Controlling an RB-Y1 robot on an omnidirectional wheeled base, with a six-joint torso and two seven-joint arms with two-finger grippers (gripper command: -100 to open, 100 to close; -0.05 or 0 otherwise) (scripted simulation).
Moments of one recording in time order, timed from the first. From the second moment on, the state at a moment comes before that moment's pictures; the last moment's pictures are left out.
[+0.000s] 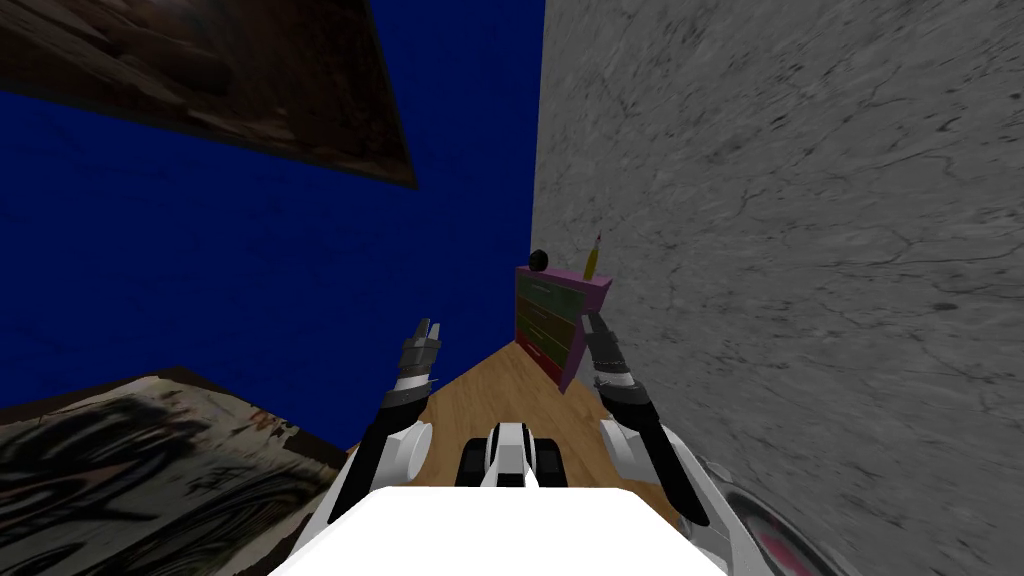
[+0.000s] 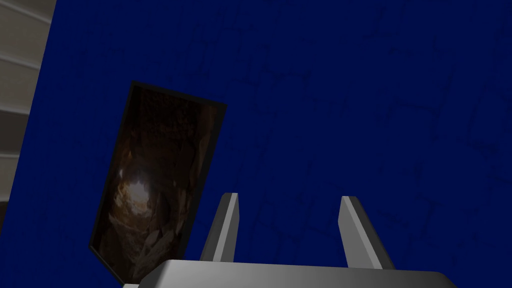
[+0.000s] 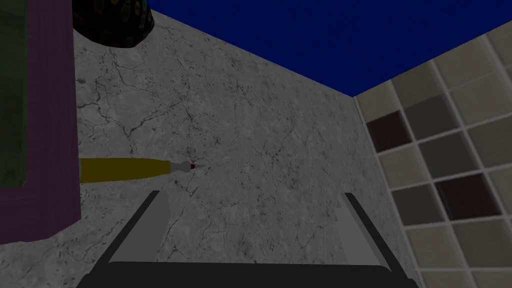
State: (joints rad) left arm 0.49 -0.01 -0.04 -2.22 0.03 -0.43 -0.03; right arm 0.45 -0.13 0.01 -2.28 0.12 -0.44 0.14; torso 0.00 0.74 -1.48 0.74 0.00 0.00
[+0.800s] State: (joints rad) left arm 0.49 -0.01 -0.04 -2.22 0.03 -0.43 -0.03; right arm 0.41 -0.19 0.00 -2.12 0.33 -0.23 0.22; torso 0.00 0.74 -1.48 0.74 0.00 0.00
